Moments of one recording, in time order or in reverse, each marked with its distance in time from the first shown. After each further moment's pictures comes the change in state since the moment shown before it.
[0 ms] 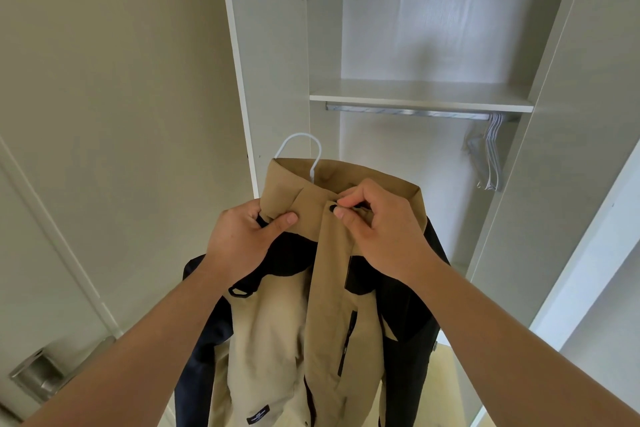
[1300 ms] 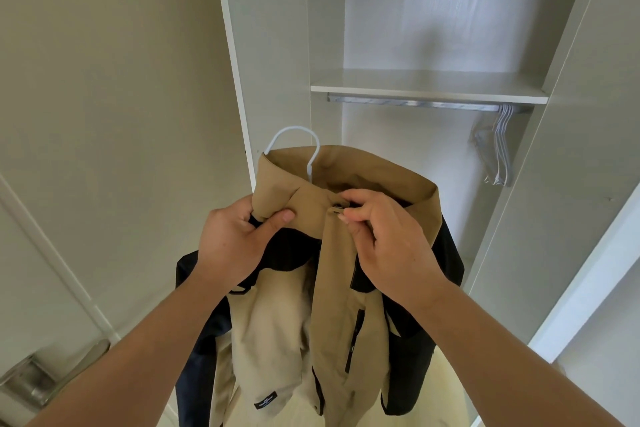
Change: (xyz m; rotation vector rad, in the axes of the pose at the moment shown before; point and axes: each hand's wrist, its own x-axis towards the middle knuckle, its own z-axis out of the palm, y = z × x) left_hand 0.009 -0.005 0.006 0.060 0.153 0.161; right_hand -0.008 0.026 0.011 -0.177 0.138 -0.330
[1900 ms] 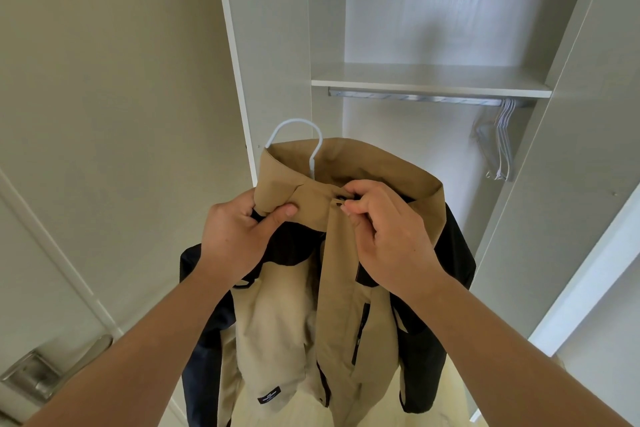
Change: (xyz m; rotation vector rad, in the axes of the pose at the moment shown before) left_hand -0.001 -0.003 0.000 0.002 0.045 0.111; right_hand 0.004 -0.010 0.003 -0.055 0.026 0.014
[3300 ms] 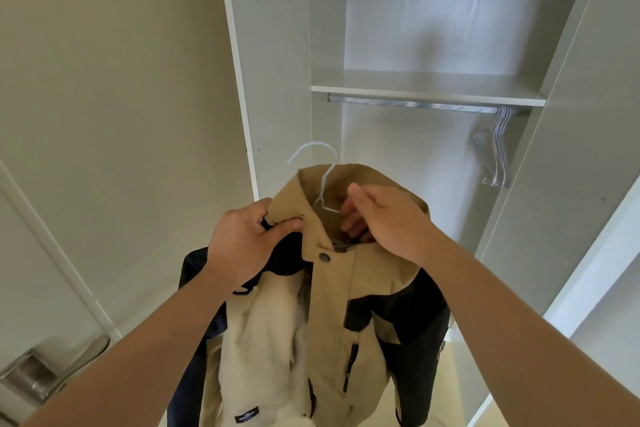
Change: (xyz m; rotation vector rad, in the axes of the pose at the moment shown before) left_hand -0.003 -0.007 0.006 0.066 -0.177 -0.129; right_hand 0.033 0.021 -0.010 0.243 -0.530 0.644
